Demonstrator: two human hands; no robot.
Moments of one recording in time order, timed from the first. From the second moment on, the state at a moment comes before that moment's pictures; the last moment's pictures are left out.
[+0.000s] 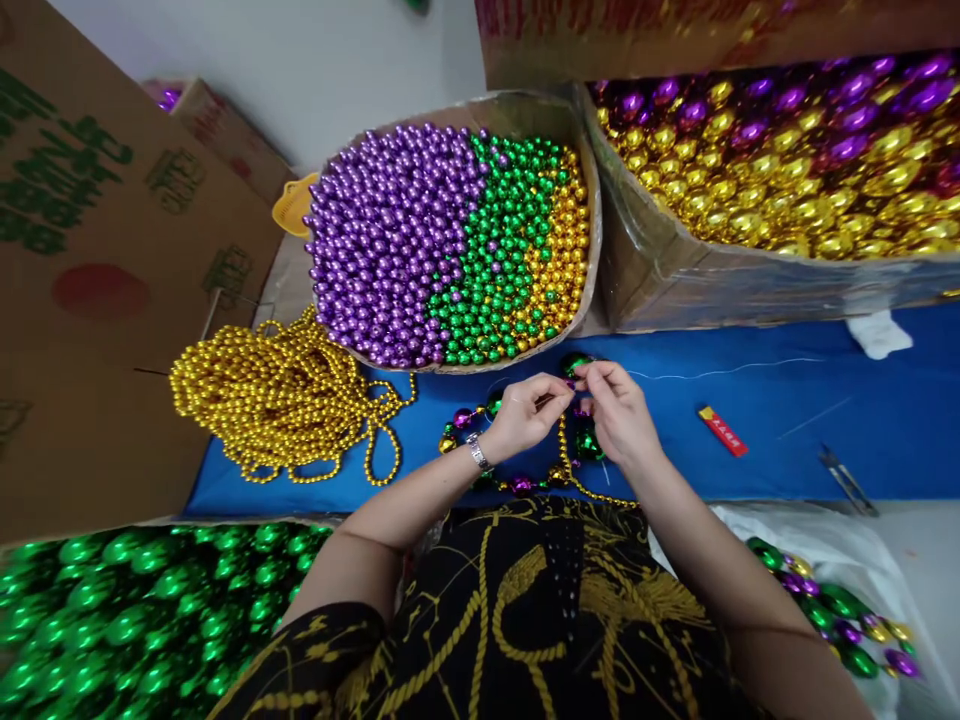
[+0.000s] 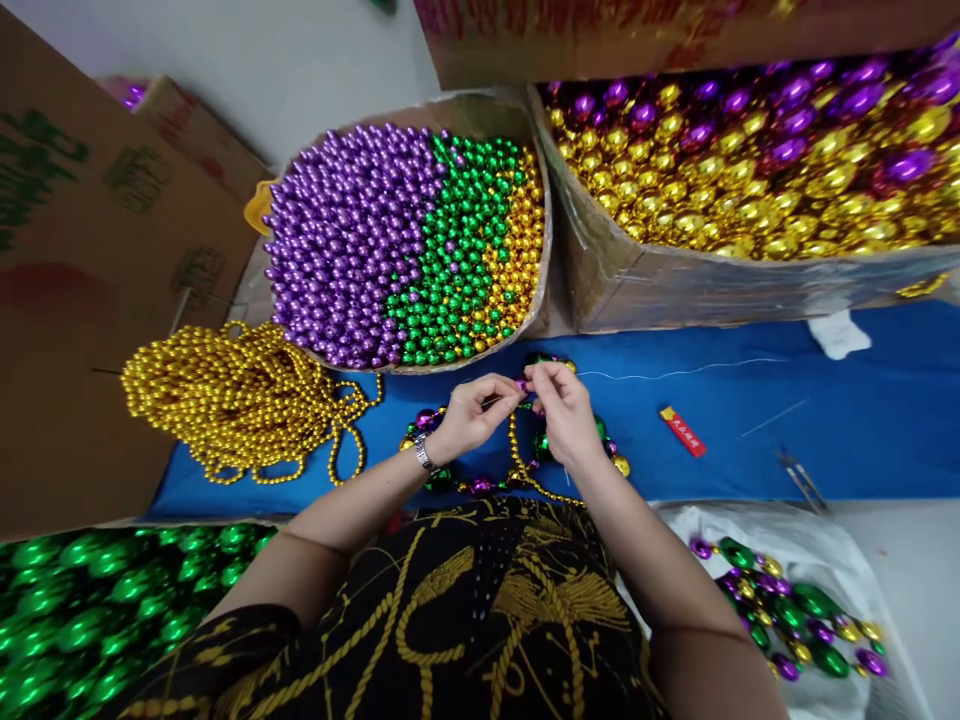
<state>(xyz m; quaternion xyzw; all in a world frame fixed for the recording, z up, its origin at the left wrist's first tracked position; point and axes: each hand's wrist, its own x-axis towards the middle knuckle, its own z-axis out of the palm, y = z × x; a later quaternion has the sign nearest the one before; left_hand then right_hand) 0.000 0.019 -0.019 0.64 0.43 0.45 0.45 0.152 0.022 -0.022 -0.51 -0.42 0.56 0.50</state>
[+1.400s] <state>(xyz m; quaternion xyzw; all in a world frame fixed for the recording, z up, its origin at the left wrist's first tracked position) -0.025 0.028 -0.002 0.71 0.37 0.42 0.42 0.181 0.057 -0.015 -0.47 -0.68 0.46 0.32</state>
